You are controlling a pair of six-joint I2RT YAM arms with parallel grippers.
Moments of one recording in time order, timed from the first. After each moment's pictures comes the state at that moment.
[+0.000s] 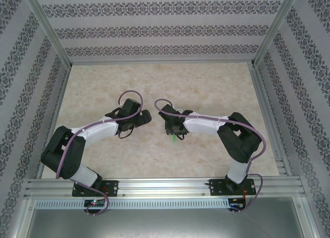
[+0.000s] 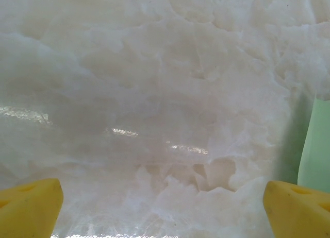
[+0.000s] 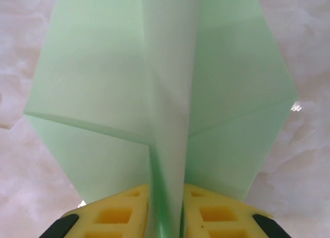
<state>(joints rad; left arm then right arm) -0.52 1.52 0.81 -0.26 -0.05 -0.86 0.82 1.80 1.07 -0.50 0.19 0.77</state>
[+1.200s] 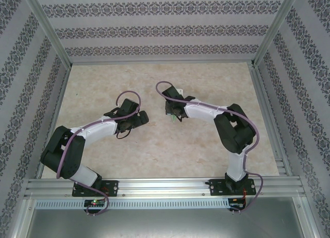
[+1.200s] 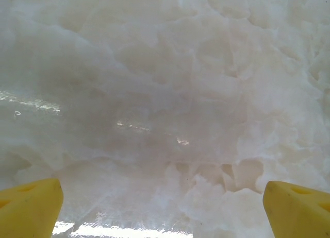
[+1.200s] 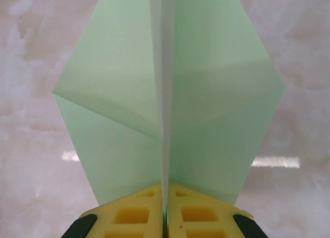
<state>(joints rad) -0.50 1.52 0.81 -0.32 -0.05 -0.86 0.65 1.94 1.28 -0.38 0.25 0.57</state>
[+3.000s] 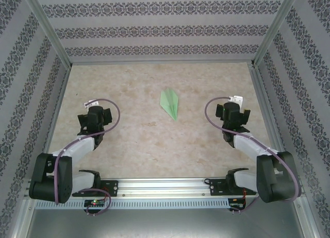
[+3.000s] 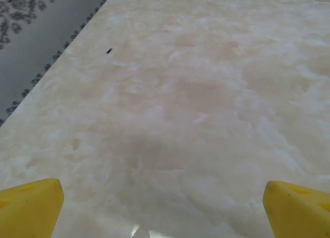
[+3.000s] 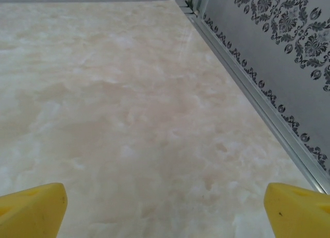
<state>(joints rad) -0.11 1.24 0.42 0.25 -0.43 -0.16 0.13 1.23 0.44 0.27 0.49 0.07</state>
